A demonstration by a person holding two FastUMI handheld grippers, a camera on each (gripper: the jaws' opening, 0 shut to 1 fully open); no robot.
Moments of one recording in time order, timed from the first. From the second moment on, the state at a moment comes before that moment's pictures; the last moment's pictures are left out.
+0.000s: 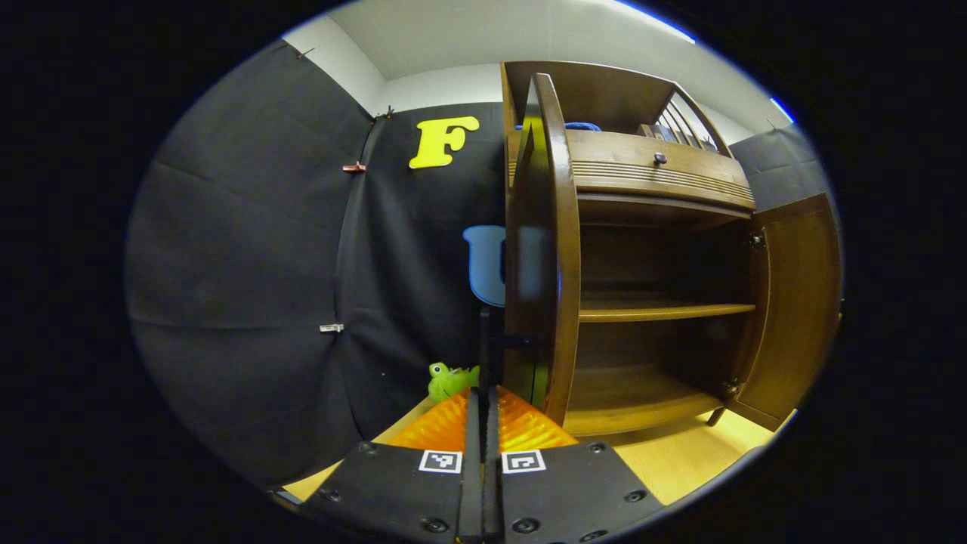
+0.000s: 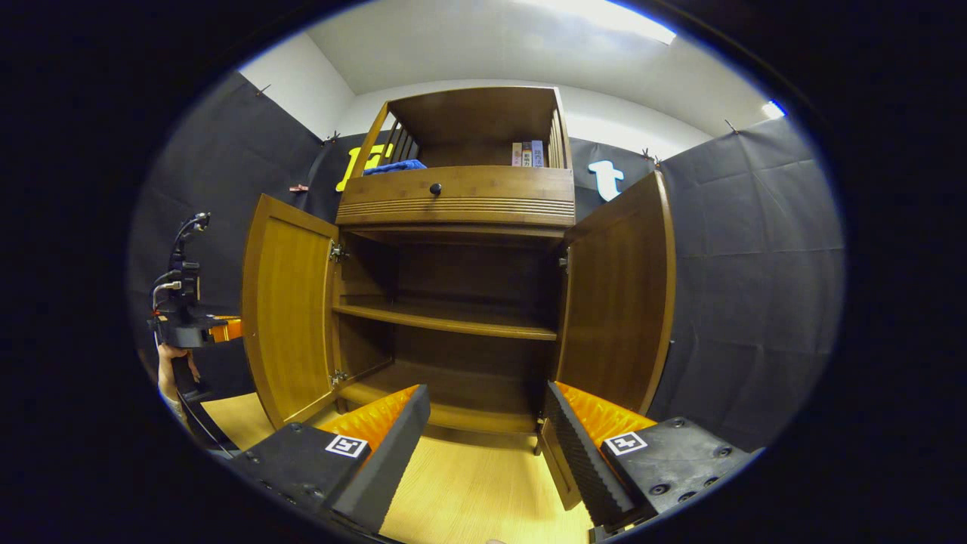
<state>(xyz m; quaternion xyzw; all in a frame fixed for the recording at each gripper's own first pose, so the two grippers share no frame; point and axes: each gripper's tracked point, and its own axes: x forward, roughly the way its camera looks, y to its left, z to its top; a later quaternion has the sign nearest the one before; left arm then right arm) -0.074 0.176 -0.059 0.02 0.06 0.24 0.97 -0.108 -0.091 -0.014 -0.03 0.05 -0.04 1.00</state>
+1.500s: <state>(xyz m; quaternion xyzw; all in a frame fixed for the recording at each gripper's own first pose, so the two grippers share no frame) -0.043 0.019 0.013 0.05 0.00 0.08 1.00 -0.055 -0.033 -0.009 -0.02 0.03 0.04 1.00</state>
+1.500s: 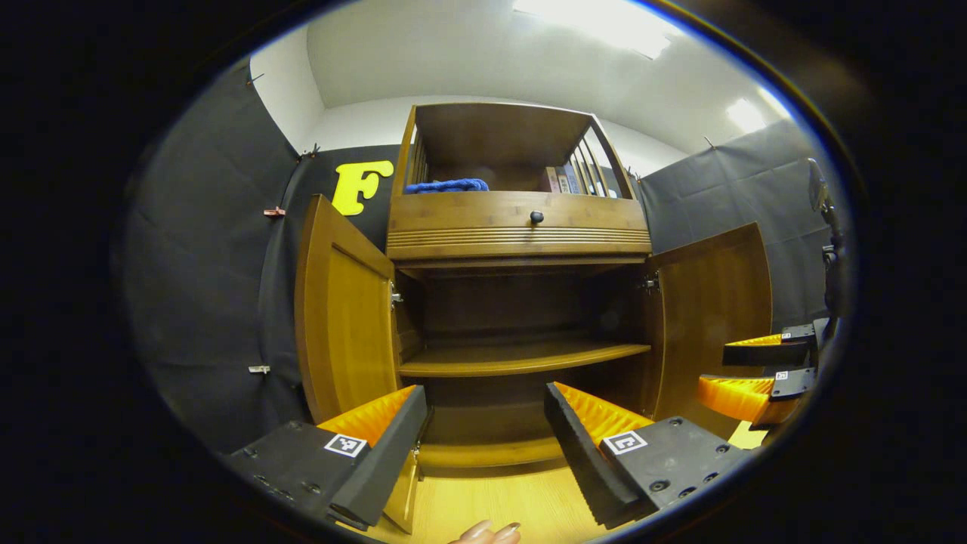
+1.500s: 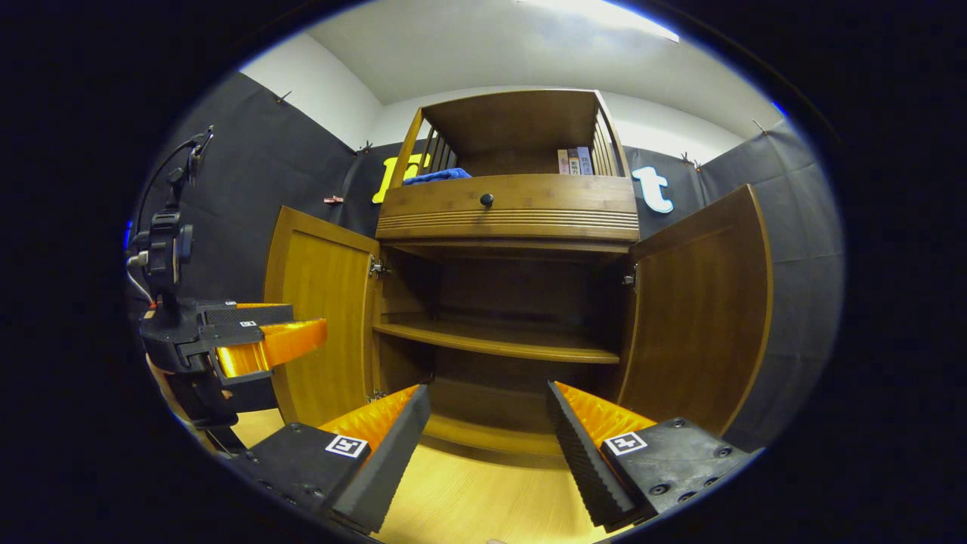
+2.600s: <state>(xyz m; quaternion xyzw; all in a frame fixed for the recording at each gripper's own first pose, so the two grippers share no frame) -0.027 0.028 0.008 0.02 0.01 0.08 1.00 -0.037 -0.026 -0.020 0.00 0.04 0.05 1.00</state>
